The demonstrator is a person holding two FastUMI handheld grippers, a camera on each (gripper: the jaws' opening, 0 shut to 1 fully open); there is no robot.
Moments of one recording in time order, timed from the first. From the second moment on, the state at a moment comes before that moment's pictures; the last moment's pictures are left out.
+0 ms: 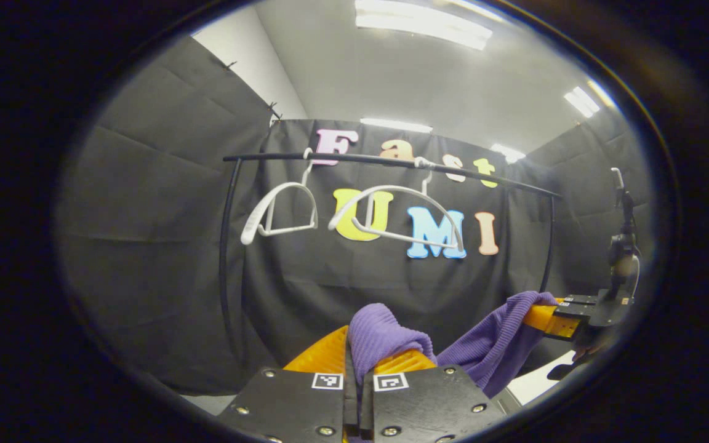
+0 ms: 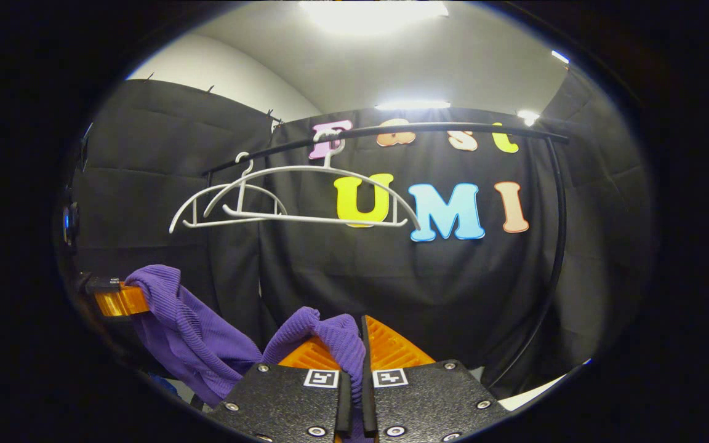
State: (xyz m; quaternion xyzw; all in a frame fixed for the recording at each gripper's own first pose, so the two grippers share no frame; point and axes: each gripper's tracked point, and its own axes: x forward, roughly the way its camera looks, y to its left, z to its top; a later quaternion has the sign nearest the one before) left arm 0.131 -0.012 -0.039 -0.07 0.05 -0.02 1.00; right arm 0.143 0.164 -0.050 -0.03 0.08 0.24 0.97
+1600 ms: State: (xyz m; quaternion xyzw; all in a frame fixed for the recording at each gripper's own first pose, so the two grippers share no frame) left arm 0.046 -0.037 -0.373 -0.01 0.37 -0.02 0.93; right arm 0.026 0.141 -0.353 -0.16 0.39 0.23 0.88
